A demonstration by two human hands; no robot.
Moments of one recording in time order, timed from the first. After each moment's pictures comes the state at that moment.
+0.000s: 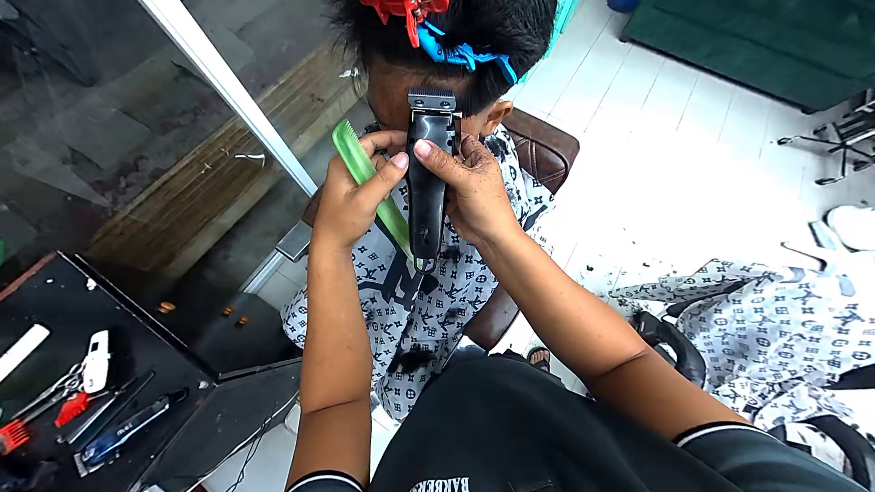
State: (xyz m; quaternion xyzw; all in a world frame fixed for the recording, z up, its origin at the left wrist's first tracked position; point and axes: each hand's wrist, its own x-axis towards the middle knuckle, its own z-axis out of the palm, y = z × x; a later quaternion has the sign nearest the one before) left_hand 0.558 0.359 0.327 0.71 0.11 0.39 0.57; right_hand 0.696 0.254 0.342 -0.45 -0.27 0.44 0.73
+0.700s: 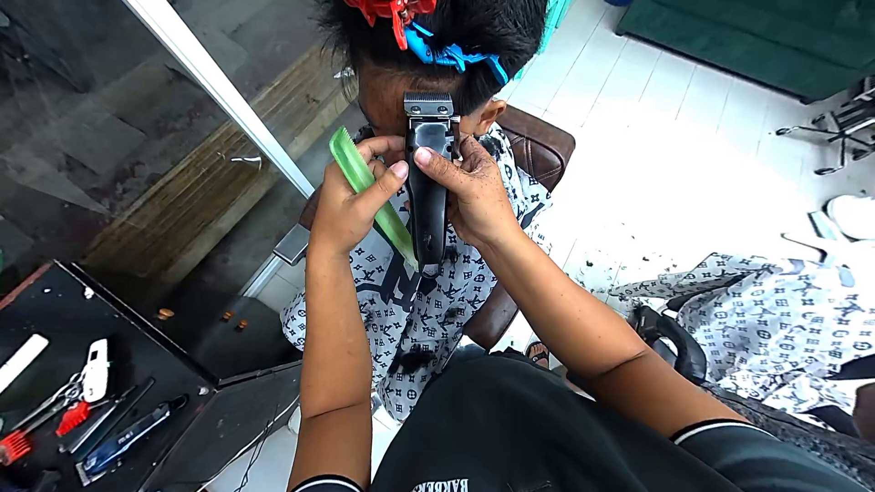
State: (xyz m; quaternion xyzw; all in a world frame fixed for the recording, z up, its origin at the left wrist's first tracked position) left_hand 0.560 0.356 0.326 0.73 0.10 0.38 0.56; right_hand 0.704 0.249 0.337 -0.44 -0.29 0.43 0.74
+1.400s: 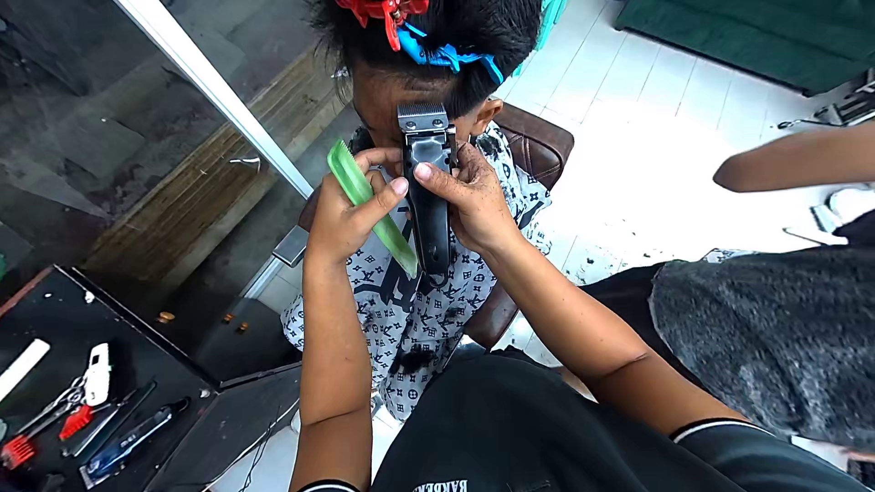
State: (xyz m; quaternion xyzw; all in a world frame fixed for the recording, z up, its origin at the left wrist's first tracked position) left_hand 0.556 0.354 0.320 0.73 0.10 0.37 0.57; right_hand 0.707 0.241 0.329 -0.42 -0.32 0.43 0.73
